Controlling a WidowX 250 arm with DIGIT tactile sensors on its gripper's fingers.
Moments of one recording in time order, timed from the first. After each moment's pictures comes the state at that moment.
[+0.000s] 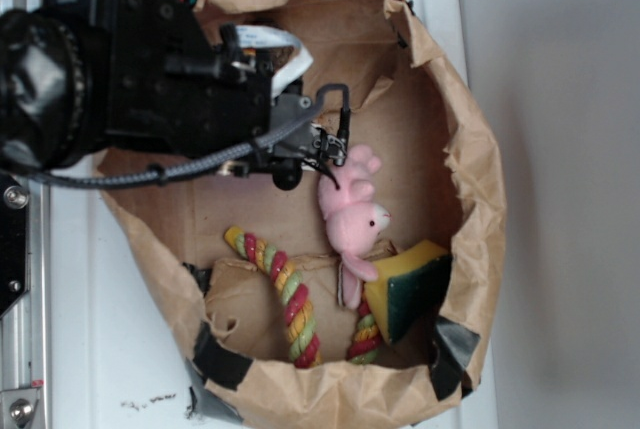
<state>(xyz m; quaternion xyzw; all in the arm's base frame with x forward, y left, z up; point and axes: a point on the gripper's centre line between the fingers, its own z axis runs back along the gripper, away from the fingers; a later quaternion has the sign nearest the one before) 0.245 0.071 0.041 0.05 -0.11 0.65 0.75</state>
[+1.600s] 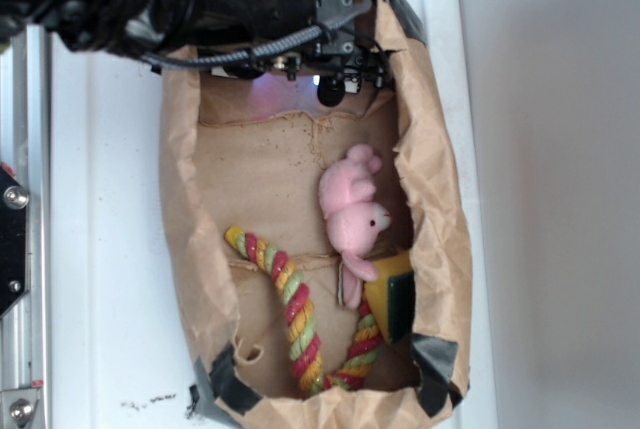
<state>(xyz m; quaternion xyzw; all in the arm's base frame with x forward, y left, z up) 0.269 0.151 0.027 0.06 -0.17 0.66 0.73</state>
